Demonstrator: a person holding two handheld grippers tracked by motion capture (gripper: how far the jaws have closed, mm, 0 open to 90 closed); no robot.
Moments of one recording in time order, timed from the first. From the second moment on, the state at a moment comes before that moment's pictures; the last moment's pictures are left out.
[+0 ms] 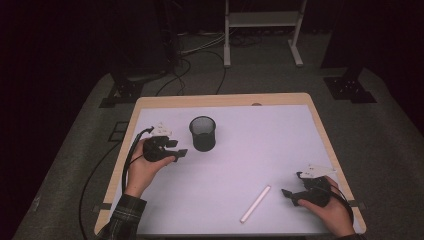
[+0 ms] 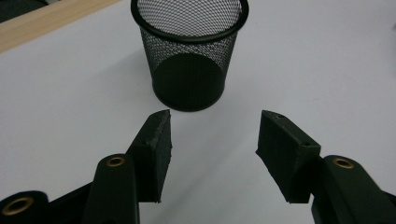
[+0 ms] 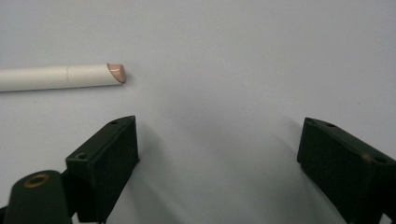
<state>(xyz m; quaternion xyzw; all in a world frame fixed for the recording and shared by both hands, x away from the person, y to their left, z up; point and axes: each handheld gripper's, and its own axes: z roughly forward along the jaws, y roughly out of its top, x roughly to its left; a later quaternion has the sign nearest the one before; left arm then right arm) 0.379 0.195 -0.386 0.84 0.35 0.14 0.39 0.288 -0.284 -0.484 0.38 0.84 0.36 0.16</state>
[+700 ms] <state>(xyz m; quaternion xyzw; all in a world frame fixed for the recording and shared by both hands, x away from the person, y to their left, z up) 0.423 0.177 -0.365 0.84 0.36 0.15 0.38 0.288 -0.284 -0.484 0.38 0.84 0.36 0.16</state>
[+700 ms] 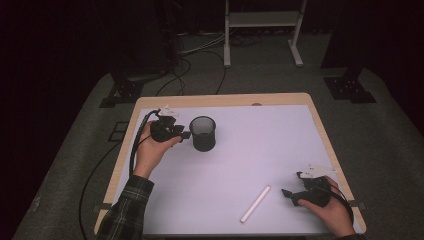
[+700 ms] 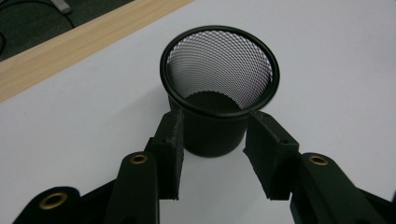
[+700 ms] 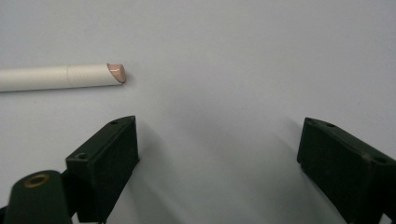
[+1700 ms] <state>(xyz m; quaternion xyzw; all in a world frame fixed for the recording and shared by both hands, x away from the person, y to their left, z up) 0.489 0.151 -0.369 0.86 0.38 0.15 0.32 0.288 -0.284 -0.484 0.38 0.84 0.36 0.16</state>
